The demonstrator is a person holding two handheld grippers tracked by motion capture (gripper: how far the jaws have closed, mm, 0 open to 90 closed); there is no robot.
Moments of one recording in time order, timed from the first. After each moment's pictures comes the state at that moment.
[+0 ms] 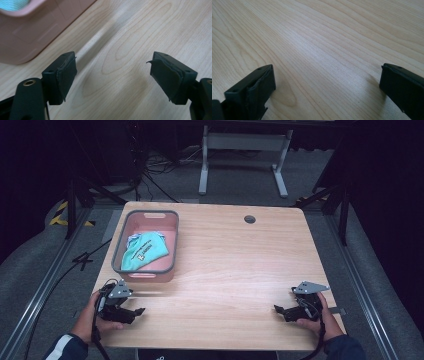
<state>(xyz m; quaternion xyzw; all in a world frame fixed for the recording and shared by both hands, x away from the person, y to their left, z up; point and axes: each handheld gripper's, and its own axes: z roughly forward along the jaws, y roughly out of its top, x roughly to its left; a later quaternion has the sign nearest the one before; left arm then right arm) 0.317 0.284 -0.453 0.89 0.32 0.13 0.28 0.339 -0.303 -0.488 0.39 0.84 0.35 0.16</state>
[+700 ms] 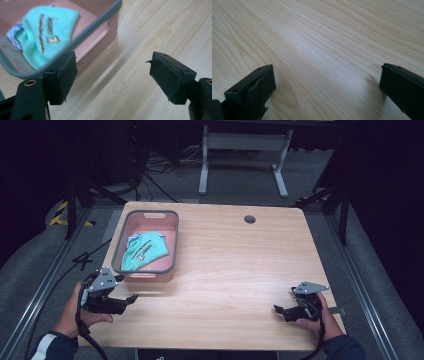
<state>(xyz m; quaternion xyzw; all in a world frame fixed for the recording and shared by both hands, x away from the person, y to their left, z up) 0.313 0.290 -0.382 0.87 0.31 0.19 0.34 0.338 -0.302 -0.488 0.39 0.84 0.35 0.16</state>
